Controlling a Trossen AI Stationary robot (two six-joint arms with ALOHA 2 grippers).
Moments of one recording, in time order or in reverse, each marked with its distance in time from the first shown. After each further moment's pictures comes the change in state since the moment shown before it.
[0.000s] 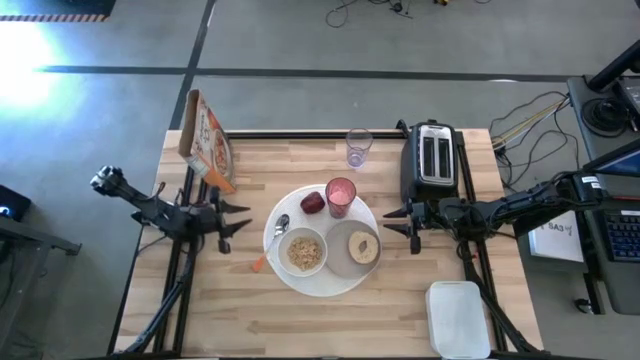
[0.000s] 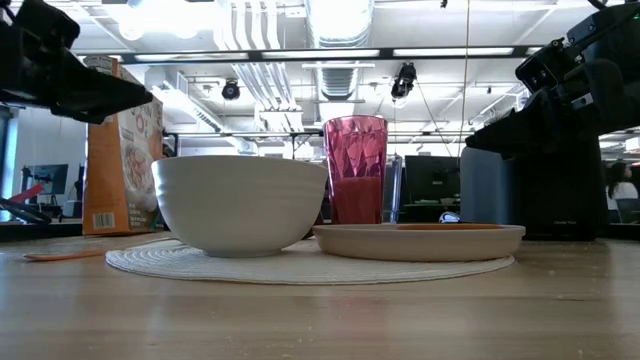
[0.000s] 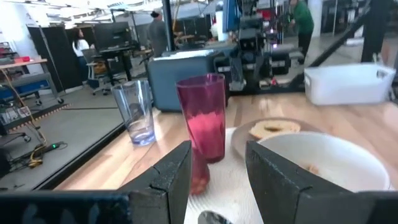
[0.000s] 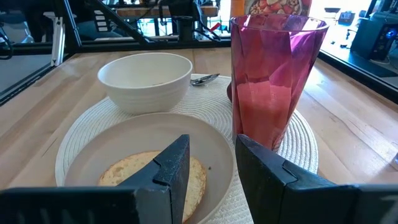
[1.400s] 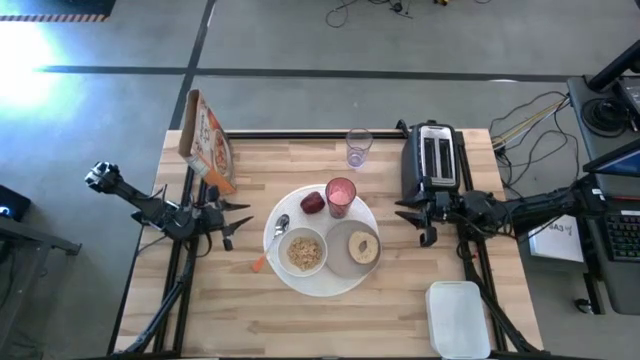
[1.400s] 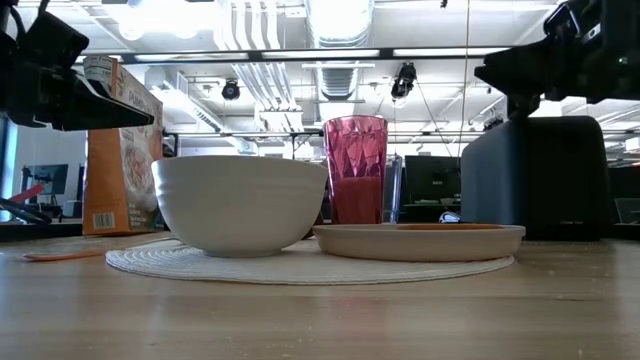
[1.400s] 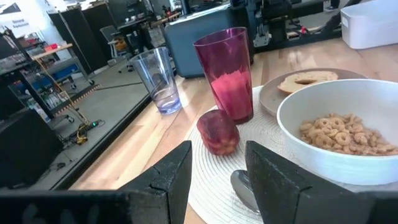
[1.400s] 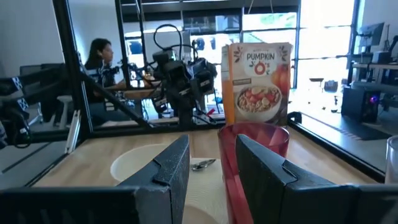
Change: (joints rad) left arm -0.001 0.126 0.053 -0.144 -0.104 -0.006; right arm -0.002 -0.389 0.000 -0.055 0.008 -0.001
